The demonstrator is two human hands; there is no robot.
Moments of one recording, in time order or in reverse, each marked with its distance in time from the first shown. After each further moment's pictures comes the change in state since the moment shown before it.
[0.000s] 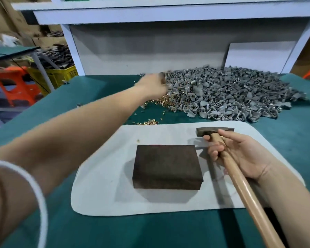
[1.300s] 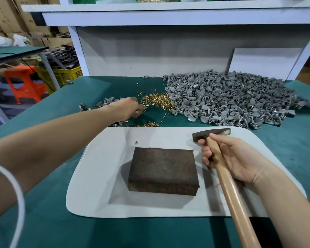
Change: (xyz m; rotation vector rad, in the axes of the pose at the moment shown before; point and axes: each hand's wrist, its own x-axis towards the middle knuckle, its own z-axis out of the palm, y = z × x) left_hand -0.008 -0.105 0.013 0.483 -0.177 0.234; right_hand 0.004 0.000 0.019 -0.150 0.147 -0.005
